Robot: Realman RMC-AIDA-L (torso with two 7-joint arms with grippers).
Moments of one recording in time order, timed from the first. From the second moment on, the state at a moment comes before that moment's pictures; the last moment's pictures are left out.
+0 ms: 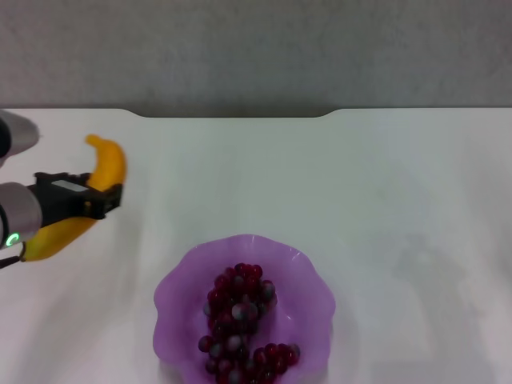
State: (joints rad) left arm -0.21 -2.03 -1.61 -1.34 2.39 -0.64 0.61; right arm 0.54 2.01 -0.62 0.16 -0.66 -1.30 0.10
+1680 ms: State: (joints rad) left arm -0.24 -2.03 -1.22 -1.58 2.39 -0.92 0.77; right arm 0.54 2.00 -0.62 0.15 -0.66 -1.30 0.10
